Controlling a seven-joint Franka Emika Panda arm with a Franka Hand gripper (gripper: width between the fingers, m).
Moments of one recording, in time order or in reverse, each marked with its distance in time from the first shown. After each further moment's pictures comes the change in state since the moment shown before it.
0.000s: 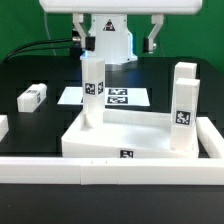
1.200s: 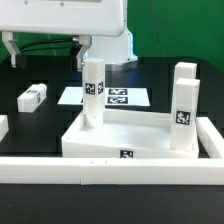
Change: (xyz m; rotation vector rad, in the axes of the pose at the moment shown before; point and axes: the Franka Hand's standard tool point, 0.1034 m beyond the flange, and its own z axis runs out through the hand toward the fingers) arm 0.006 0.098 0.027 -0.026 0.020 -0.180
